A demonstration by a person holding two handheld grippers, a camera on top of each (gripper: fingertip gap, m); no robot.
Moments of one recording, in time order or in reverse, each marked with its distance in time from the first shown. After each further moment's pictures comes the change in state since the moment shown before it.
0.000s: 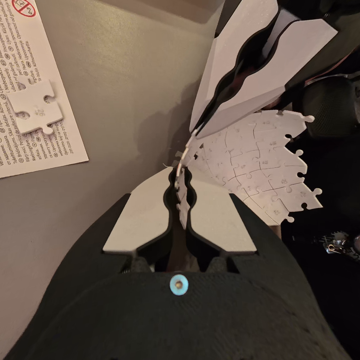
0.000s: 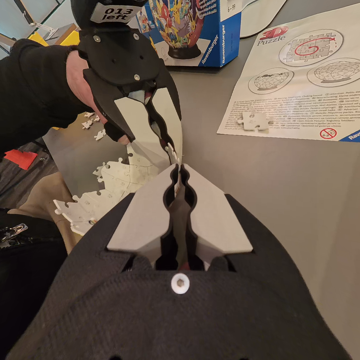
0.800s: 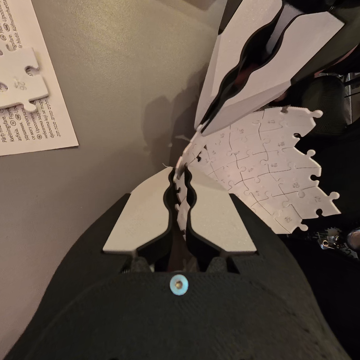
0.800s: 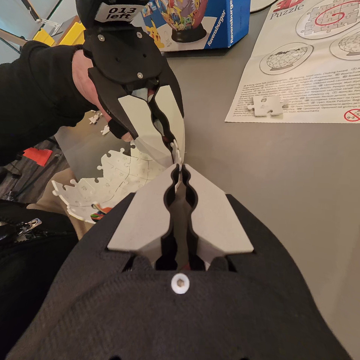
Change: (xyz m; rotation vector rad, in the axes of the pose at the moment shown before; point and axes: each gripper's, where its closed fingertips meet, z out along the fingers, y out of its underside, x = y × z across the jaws) left arm 0.001 0.011 0.003 -0.005 0.042 -0.051; right arm -0.006 0.010 0.003 -0.054 -0.044 0.060
